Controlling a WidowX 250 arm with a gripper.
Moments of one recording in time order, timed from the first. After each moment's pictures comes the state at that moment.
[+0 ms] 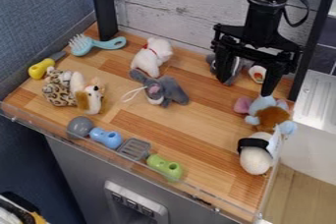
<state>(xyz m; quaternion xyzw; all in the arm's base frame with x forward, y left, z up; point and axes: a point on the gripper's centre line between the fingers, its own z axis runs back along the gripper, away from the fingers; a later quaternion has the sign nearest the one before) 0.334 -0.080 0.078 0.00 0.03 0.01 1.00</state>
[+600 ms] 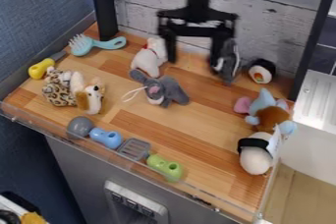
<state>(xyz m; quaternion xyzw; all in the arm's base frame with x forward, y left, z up) 0.347 0.019 0.076 0.00 0.04 0.25 0.97</state>
